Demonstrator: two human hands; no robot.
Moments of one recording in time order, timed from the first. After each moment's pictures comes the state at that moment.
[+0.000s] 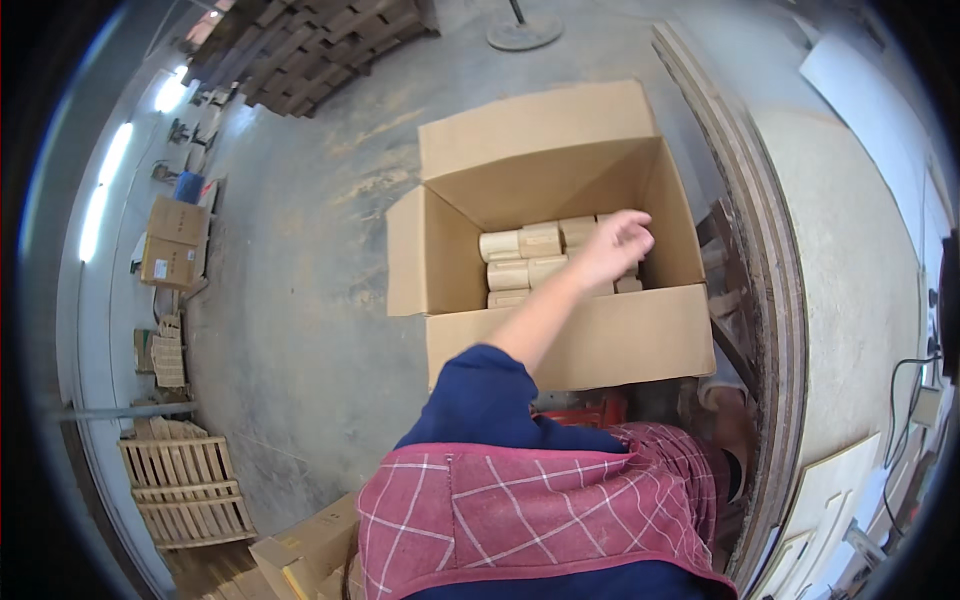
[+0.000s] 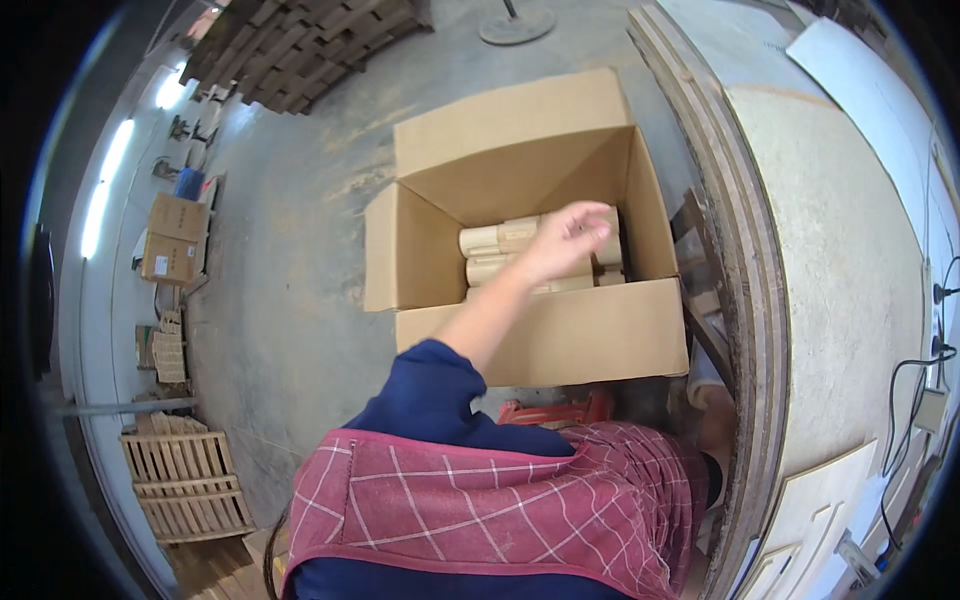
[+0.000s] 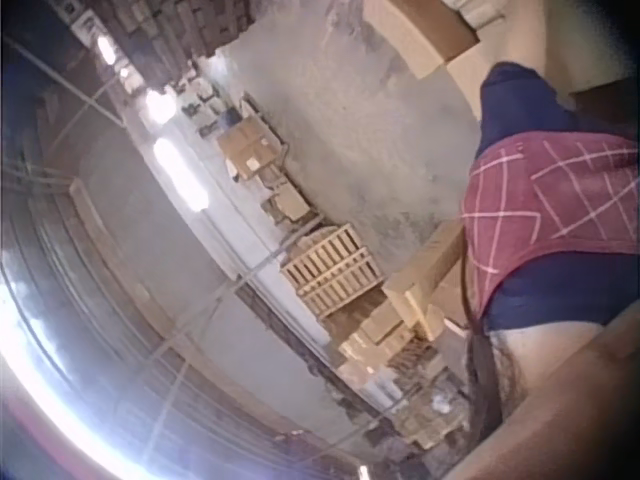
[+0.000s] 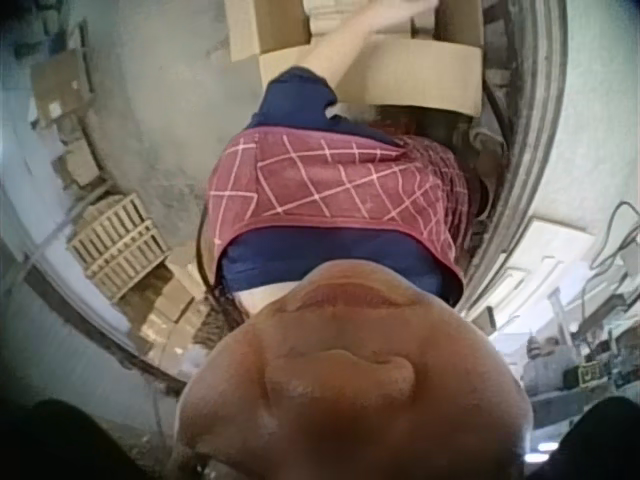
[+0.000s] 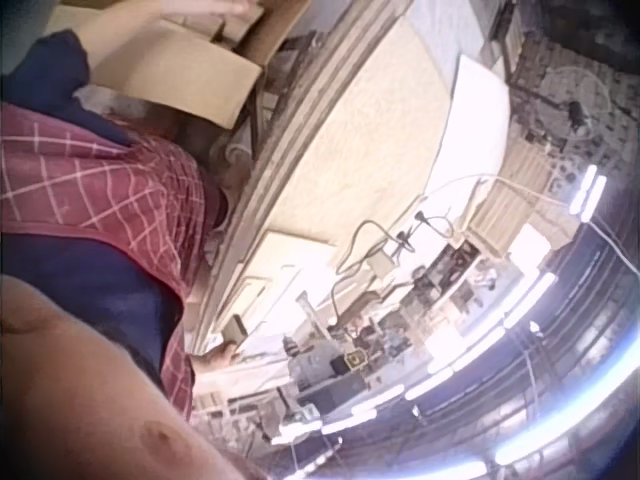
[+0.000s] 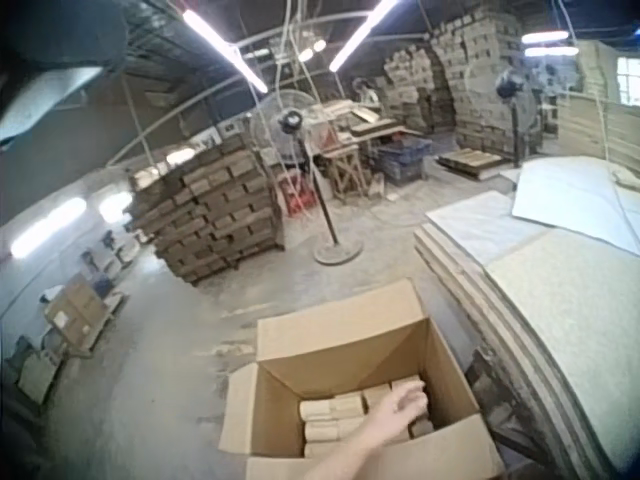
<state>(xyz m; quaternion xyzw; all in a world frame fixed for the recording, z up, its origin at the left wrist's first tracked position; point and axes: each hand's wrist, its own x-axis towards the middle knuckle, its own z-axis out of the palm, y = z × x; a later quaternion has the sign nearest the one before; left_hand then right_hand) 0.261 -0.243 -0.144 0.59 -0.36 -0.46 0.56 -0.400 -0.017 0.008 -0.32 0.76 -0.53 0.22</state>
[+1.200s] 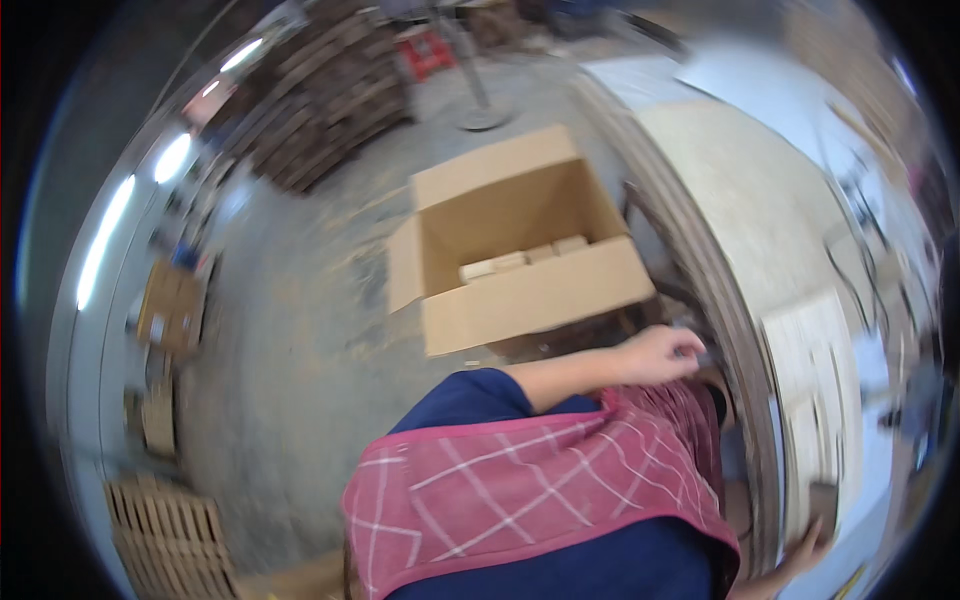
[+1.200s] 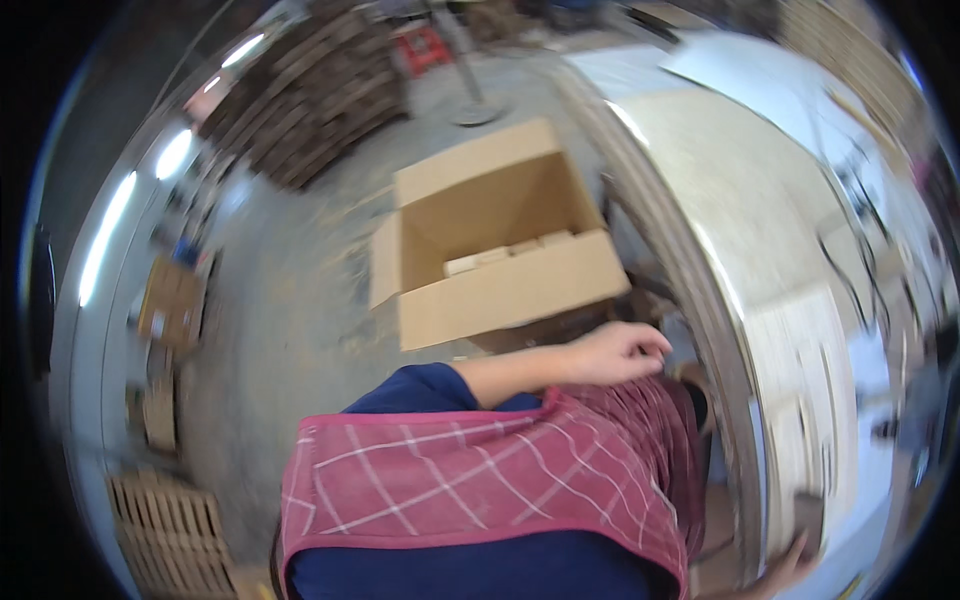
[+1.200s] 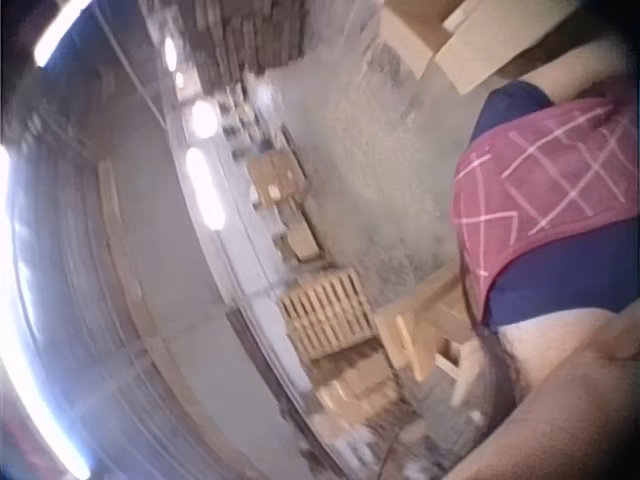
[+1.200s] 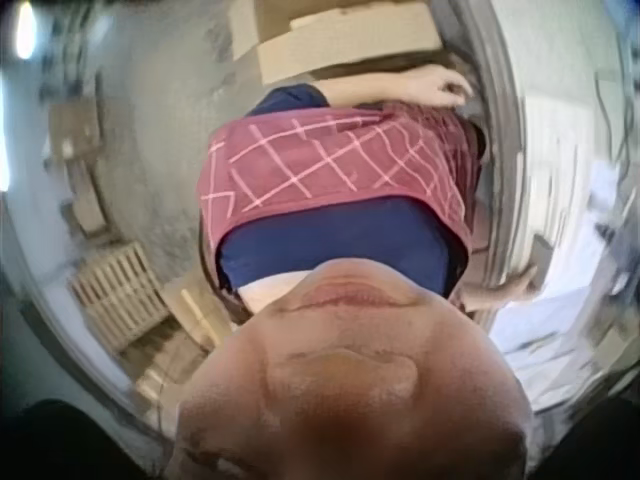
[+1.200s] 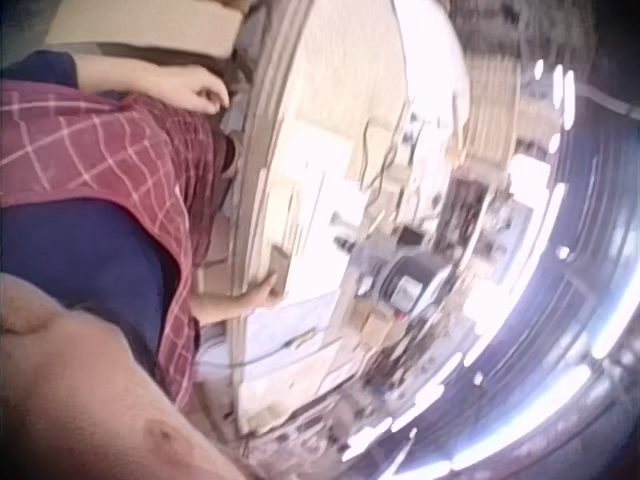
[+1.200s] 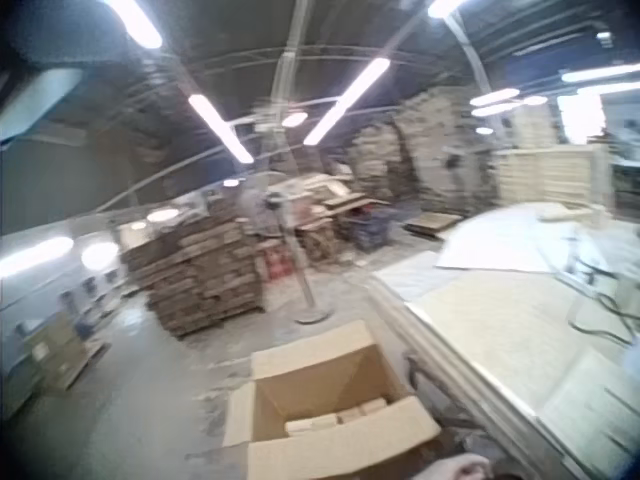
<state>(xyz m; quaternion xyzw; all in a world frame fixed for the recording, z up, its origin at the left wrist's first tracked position) 0.019 -0.124 -0.047 0.47 -0.67 -0.46 0.35 -0.509 -0.008 -0.126 -0.44 0.66 -0.59 0.17</state>
